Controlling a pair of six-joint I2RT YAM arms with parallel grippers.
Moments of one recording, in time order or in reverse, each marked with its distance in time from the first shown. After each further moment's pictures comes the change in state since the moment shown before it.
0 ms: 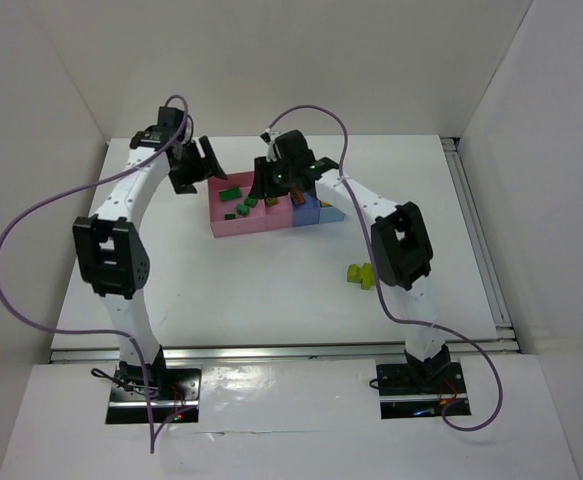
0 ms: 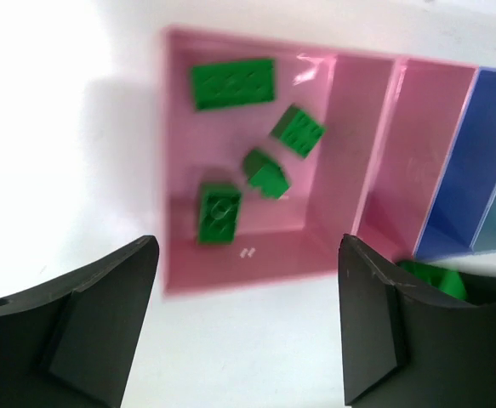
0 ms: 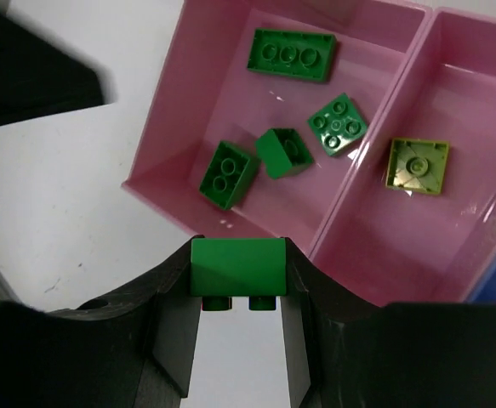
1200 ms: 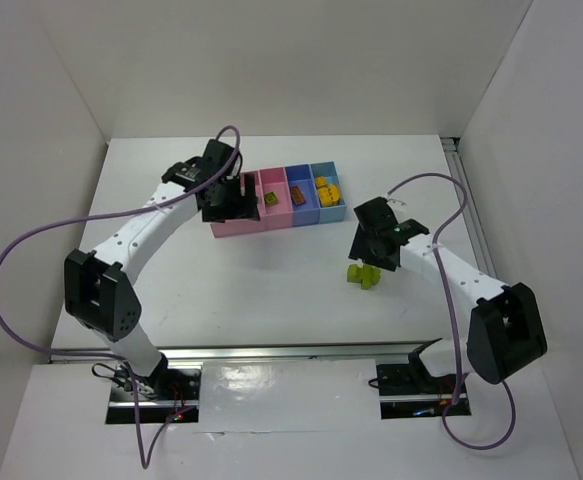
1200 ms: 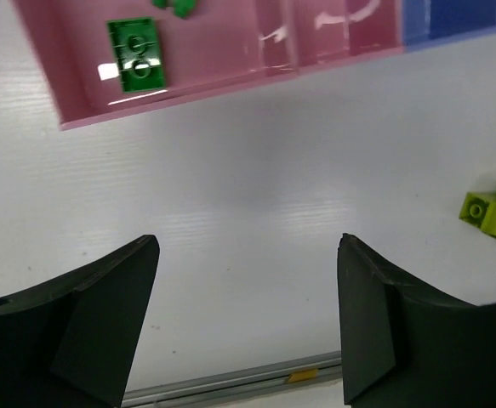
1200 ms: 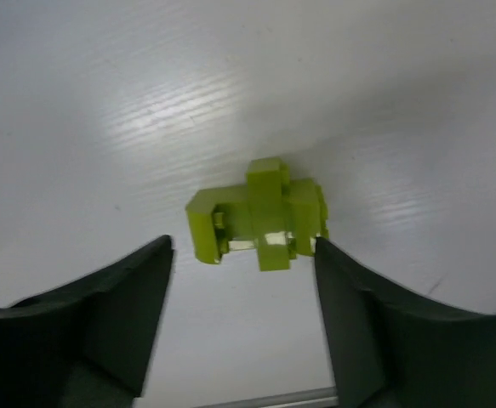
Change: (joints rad) left arm -0.297 -0.367 -0.384 -0.005 -0.175 0.030; right arm -0.139 -0.802 -0.939 -0.293 0.631 0.359
